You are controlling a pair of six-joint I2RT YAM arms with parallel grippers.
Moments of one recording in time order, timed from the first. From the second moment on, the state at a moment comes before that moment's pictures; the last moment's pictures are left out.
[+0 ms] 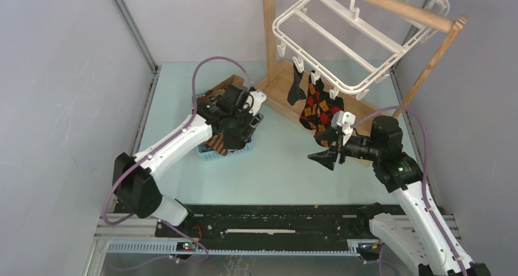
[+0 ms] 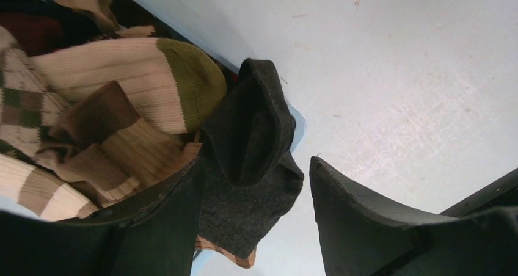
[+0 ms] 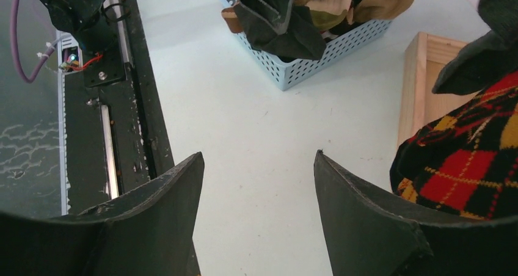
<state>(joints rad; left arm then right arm) -0.64 1.46 1.30 -0.73 -0.05 0.12 0.32 0.74 0.82 -0.44 -0.87 -0.31</state>
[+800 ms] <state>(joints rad) -0.64 1.57 1.40 -0.84 -0.08 0.18 0.27 0.67 0.80 -0.42 -0.98 -0.29</state>
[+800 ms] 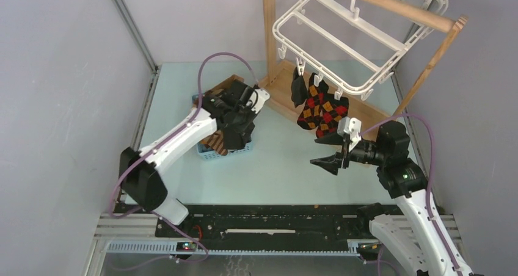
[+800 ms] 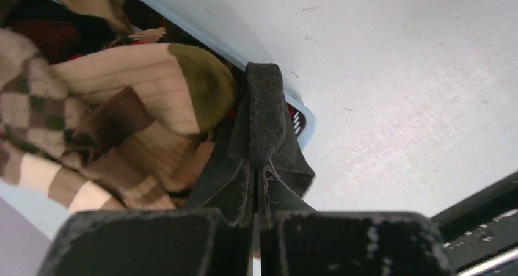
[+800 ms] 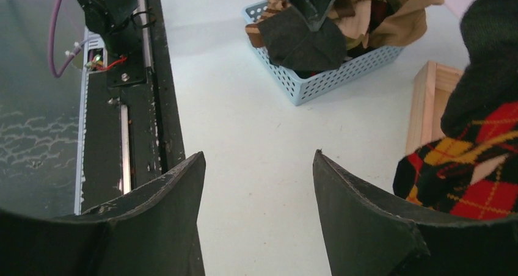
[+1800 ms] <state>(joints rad) -0.85 1.15 1.49 -0.15 0.38 -0.14 0.49 0.71 0.93 -0.16 -0.80 -0.20</state>
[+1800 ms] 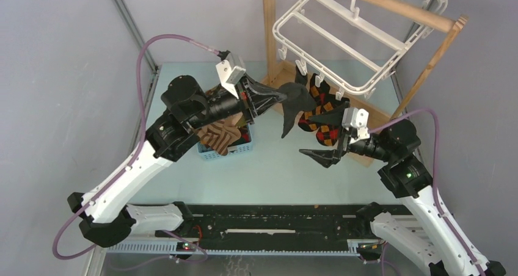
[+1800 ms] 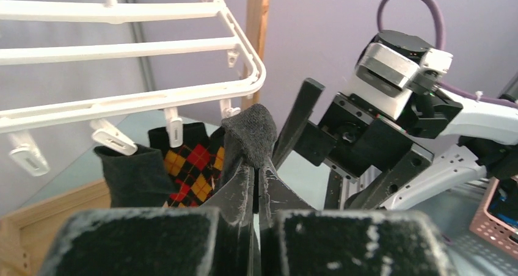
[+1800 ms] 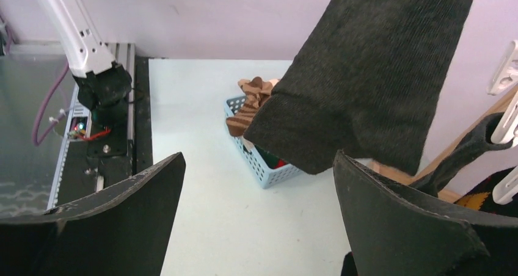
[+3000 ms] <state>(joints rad) -0.97 1.16 1.42 -0.01 0.22 -0.19 0.62 0.81 0.93 -0.02 -0.56 0.16</state>
